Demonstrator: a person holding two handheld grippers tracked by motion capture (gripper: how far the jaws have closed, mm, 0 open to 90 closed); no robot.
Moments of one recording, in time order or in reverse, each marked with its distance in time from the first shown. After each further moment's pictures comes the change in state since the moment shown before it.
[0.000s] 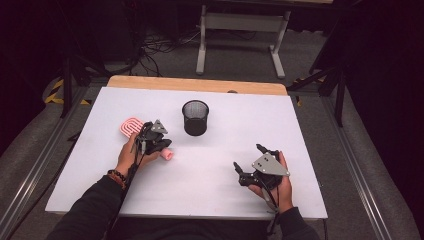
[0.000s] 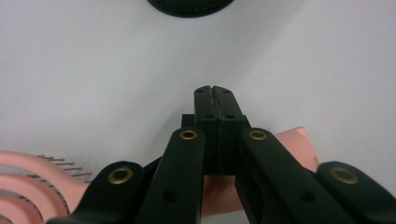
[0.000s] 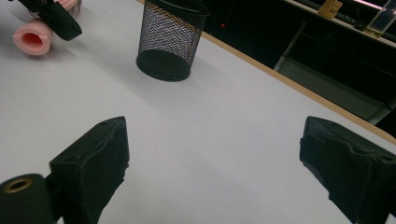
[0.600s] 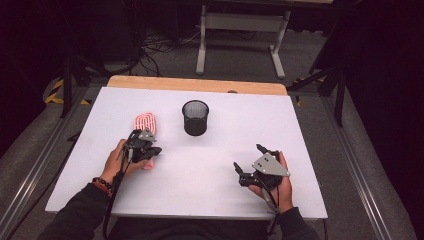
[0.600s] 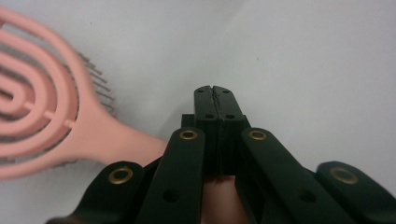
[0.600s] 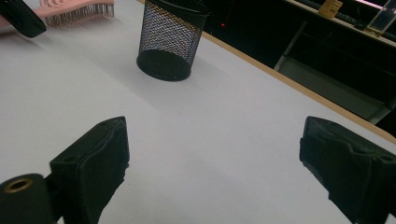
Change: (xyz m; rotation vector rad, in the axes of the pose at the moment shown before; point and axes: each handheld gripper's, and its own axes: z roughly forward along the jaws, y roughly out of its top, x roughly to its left) left arm 0.002 -0.033 -0.021 0.029 -0.019 0.016; right arm 0.001 0.001 -0.001 -0.001 0.003 0.001
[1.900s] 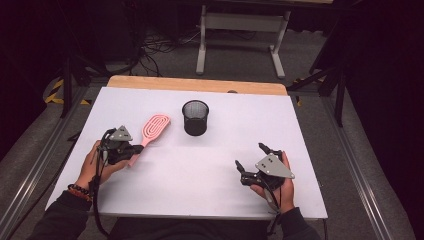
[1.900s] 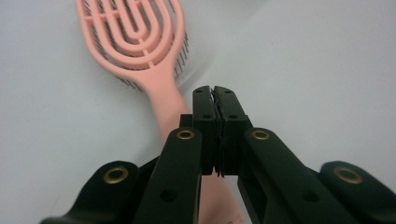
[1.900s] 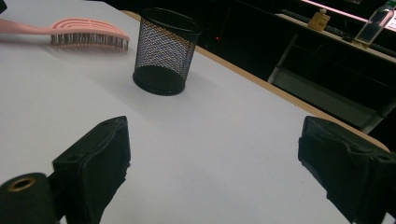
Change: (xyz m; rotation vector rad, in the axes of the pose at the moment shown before) left arm 0.017 -0.030 -0.055 -0.109 0.047 -0.062; right arm -0.003 0.002 -0.007 -0.055 -0.023 0.017
